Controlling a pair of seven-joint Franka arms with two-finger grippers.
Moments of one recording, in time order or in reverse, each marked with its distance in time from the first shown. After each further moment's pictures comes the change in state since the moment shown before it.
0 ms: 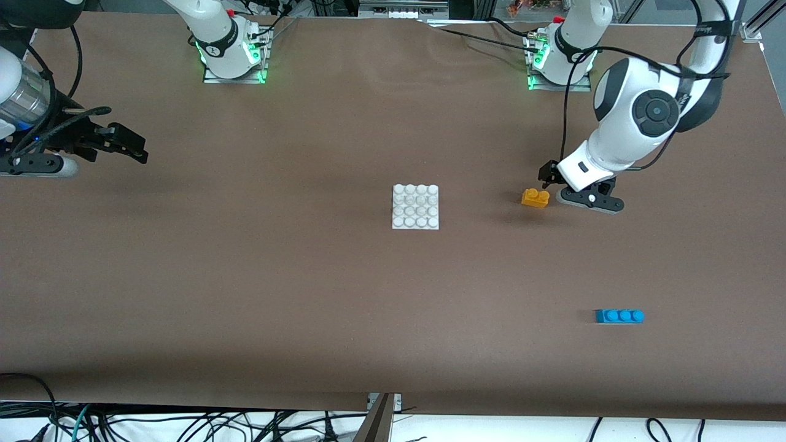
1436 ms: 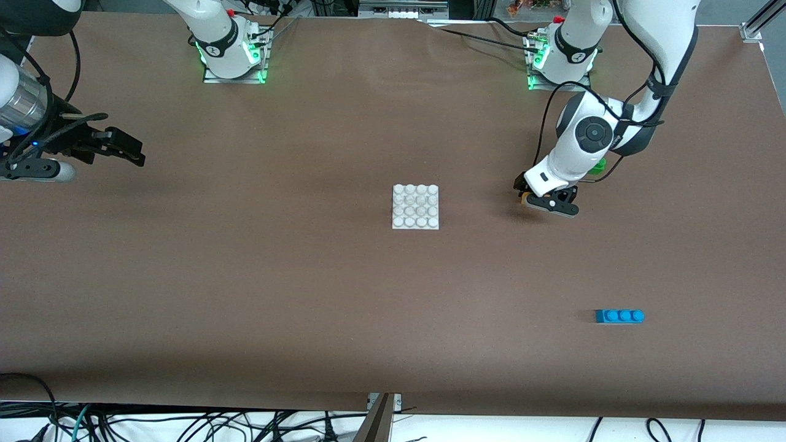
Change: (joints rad) left arm -0.004 0.217 -0.028 -0.153 0.151 0.372 -0.098; right arm -0.004 0.008 -0.002 0.001 -0.002 0.001 0.000
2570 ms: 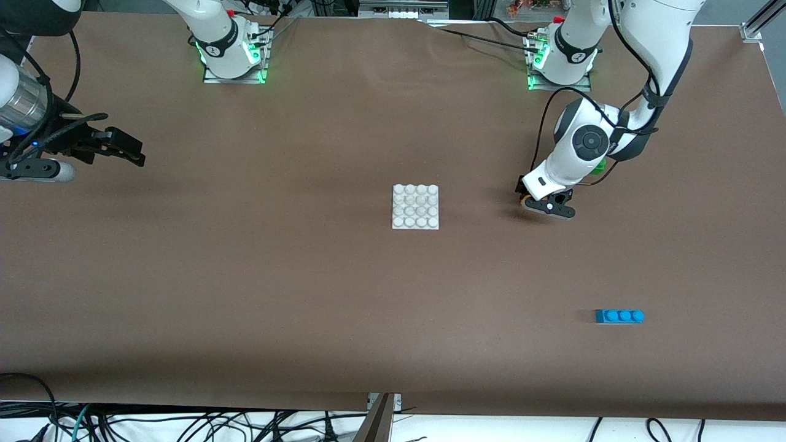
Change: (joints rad) left arm 0.006 0.043 0.003 0.011 0.000 0.012 -0.006; right arm 0.000 0.000 0.000 0.000 0.000 0.000 0.000
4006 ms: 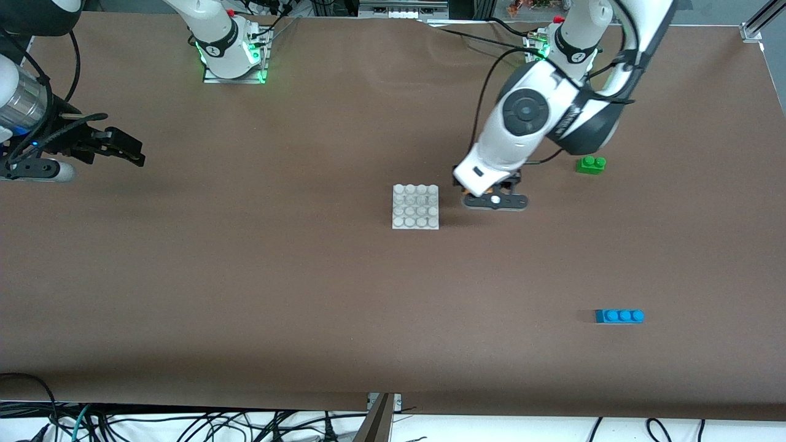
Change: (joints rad) left arm -0.125 0.056 -0.273 0.604 -0.036 -0.607 -0.538; right arm 0.000 0.000 0.000 0.000 0.000 0.000 0.000
